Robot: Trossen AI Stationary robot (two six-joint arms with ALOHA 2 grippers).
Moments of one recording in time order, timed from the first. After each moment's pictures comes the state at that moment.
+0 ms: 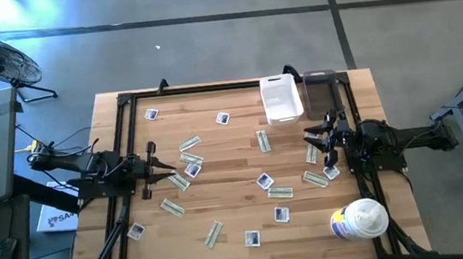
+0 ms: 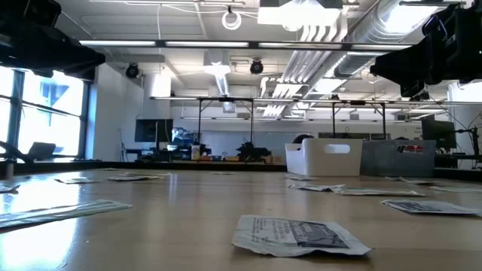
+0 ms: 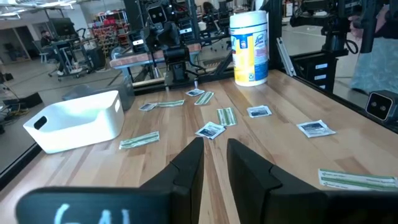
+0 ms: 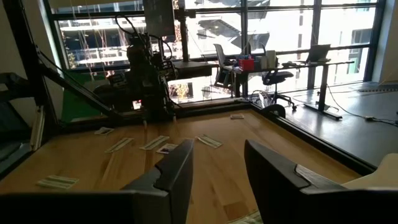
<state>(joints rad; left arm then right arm) -0.29 0.02 0.07 -0.11 -0.20 0.15 0.01 0.01 0.01 0.07 0.22 0.07</state>
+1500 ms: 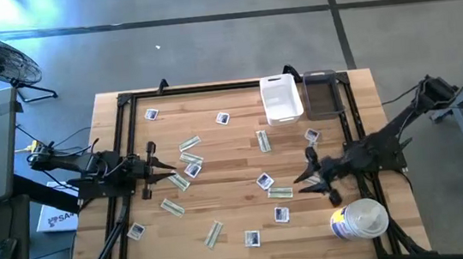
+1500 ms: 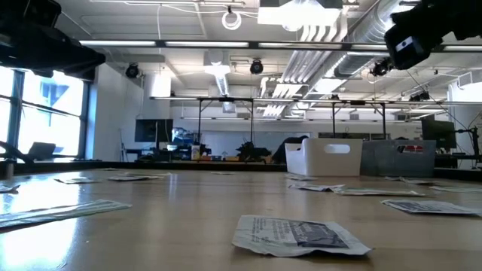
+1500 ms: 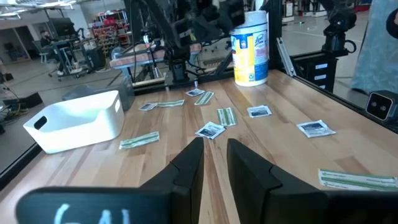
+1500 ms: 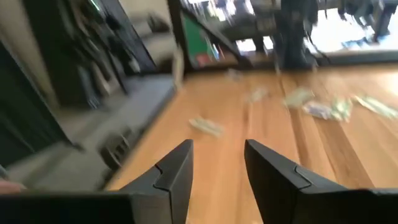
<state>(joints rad) -0.29 0.02 0.07 -0.11 -0.20 0.15 0.55 0.90 0.30 0.42 0.26 0.23</state>
